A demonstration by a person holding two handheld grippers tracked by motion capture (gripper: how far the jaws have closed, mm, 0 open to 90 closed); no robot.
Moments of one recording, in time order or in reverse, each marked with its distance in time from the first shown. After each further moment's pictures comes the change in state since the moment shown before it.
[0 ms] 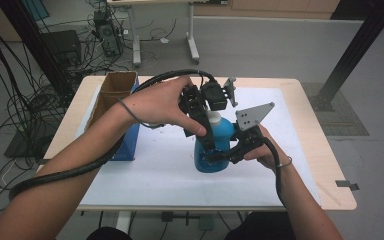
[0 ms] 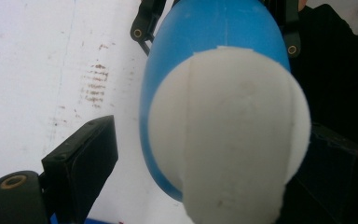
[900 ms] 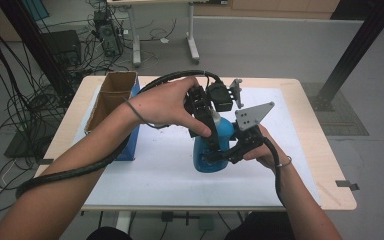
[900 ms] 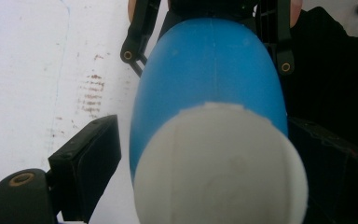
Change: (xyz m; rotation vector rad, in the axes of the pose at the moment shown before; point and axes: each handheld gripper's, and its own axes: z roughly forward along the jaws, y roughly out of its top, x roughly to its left) left arm -0.004 0.009 0.002 -0.004 -0.008 0.037; right arm 0.001 0.004 0.001 -0.003 0.002 -0.013
